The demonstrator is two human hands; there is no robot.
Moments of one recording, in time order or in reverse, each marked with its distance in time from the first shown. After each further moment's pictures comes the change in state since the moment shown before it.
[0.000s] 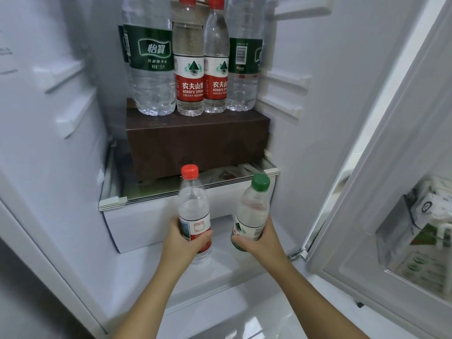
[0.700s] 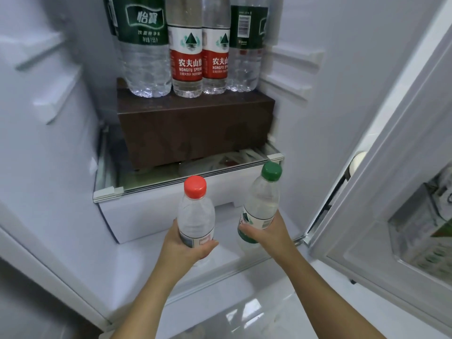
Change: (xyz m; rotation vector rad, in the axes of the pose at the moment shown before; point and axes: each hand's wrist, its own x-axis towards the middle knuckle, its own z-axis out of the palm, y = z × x) left_hand -0.017 -0.014 -0.014 -0.020 -0.150 -0.053; right_hand 0.001 0.002 -0.005 -0.084 0.012 0.011
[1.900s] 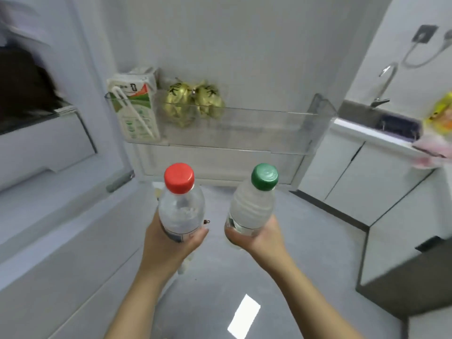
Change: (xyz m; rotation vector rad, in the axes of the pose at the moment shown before) left_hand -0.266 0.049 0.232 0.037 -0.465 0.338; right_hand -0.367 0.027 -0.227 0.017 0.551 0.167
